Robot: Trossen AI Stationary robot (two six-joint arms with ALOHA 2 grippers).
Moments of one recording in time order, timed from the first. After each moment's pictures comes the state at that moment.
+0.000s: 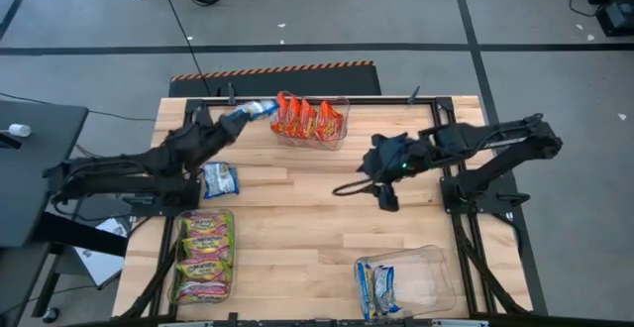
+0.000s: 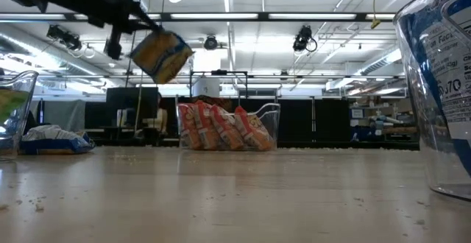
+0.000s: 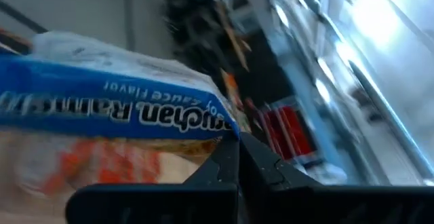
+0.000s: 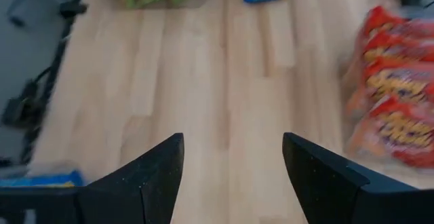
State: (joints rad) left arm 0.26 0.71 0.43 0.27 -0.58 -1.19; right arm 0.18 1.32 1.41 -0.91 0.09 0.12
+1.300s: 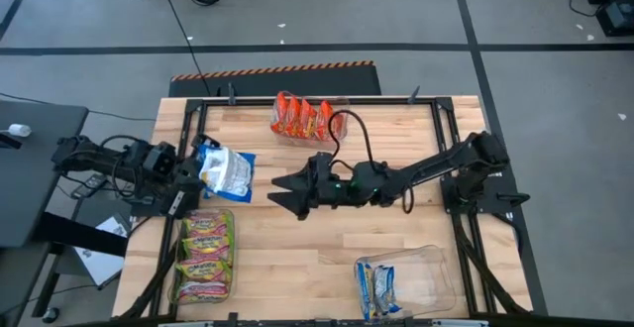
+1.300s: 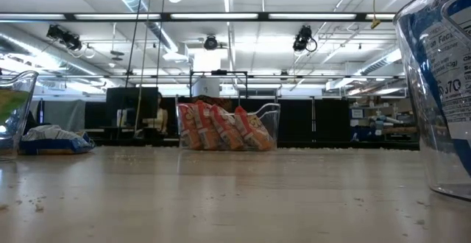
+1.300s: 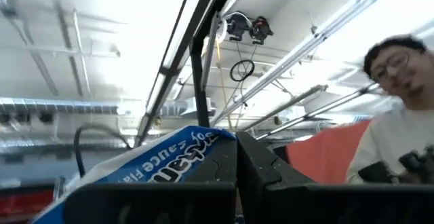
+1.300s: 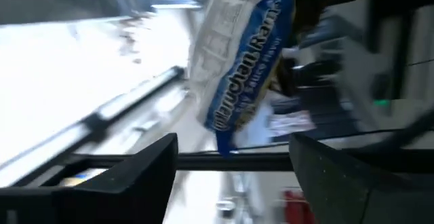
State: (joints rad) left arm -0.21 0.67 0.44 1.06 0.20 -0.05; right arm 0.26 1.79 1.41 0.69 0.21 1.69
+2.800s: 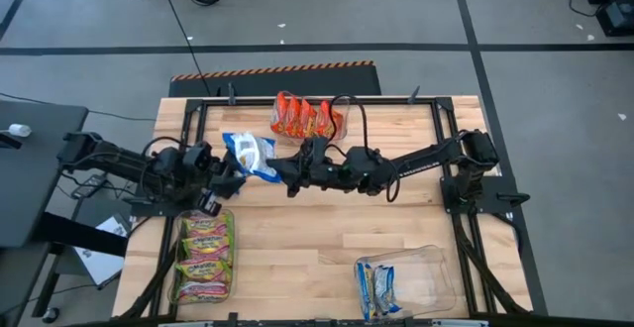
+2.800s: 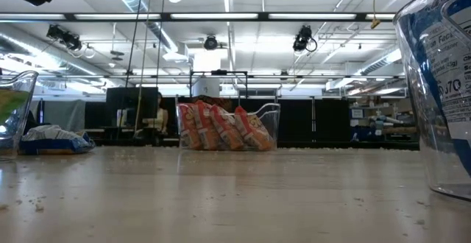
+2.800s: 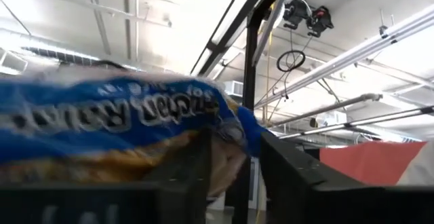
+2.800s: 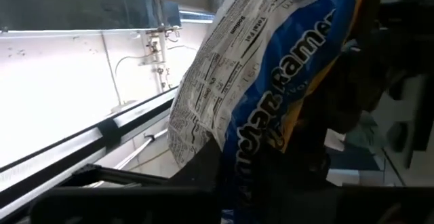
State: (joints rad) left arm -0.18 0.98 0.44 1.27 0.02 -0.19; right arm 0.15 1.86 1.41 0.89 0.16 1.63
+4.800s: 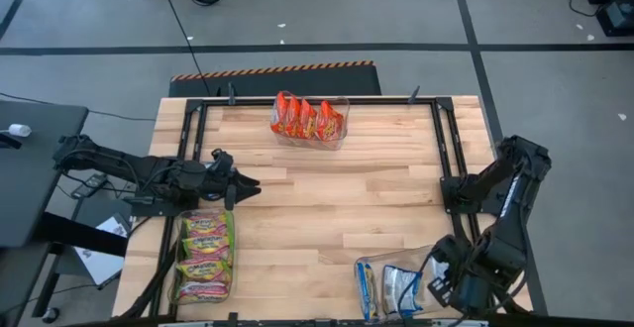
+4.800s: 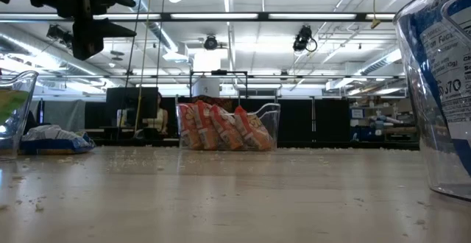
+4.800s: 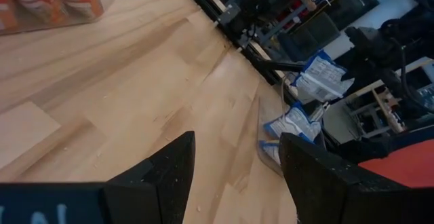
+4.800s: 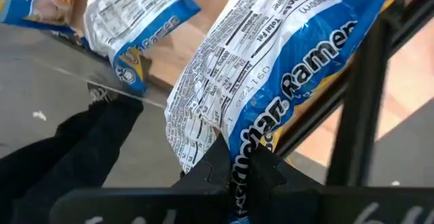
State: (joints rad) left arm -0.24 0.64 0.43 -0.10 -0.29 -0.91; right arm 1.03 1.59 1.53 -1.39 -0.17 2.08
